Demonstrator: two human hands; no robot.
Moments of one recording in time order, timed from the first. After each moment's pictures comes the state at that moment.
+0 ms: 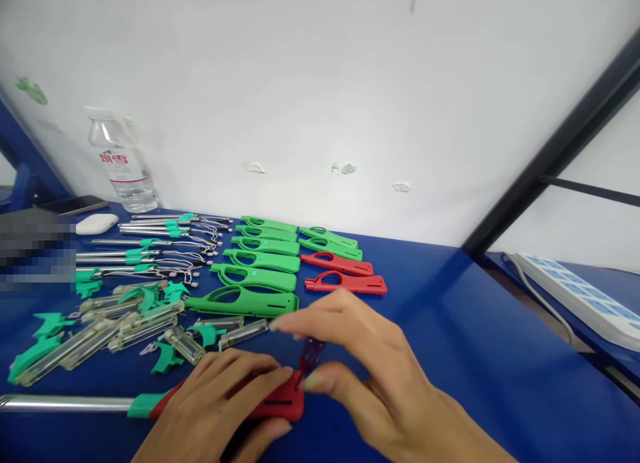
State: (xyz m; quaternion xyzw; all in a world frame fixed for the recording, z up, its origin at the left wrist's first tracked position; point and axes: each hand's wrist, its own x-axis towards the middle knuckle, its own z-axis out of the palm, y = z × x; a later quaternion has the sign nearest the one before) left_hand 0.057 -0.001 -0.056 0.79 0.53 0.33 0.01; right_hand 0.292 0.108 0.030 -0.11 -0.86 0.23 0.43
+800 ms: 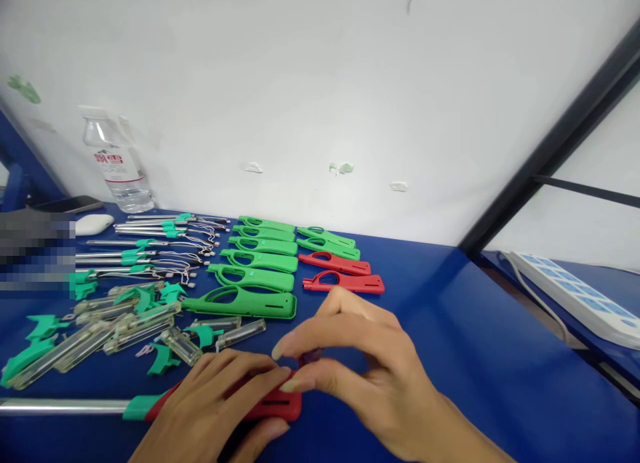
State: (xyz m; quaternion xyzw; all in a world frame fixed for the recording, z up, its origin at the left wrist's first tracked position) left_hand 0.057 0.002 -0.058 0.79 0.52 0.32 0.00; right_hand 0.285 0.108 0.035 -0.12 -0.81 0.32 0.47
